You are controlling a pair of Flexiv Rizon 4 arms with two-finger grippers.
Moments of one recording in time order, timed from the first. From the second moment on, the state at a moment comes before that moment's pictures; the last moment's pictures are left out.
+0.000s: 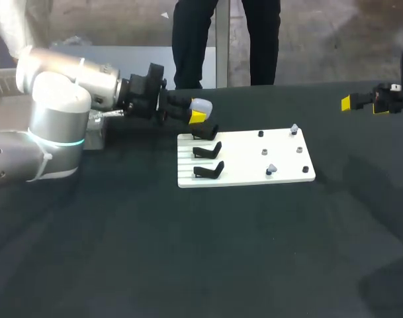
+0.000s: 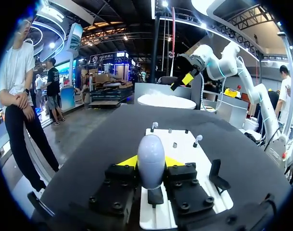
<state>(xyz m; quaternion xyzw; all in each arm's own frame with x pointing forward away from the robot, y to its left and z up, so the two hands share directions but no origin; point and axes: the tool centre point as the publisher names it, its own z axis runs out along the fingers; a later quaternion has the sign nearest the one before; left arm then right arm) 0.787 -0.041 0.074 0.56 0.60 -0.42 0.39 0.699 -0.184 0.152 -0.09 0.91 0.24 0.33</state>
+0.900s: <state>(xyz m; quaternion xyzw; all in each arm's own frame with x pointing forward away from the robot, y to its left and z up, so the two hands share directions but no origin) 0.760 -0.105 0.133 0.58 0.58 -0.39 0.42 0.712 -0.070 0.150 -0.16 0.90 0.25 0.31</state>
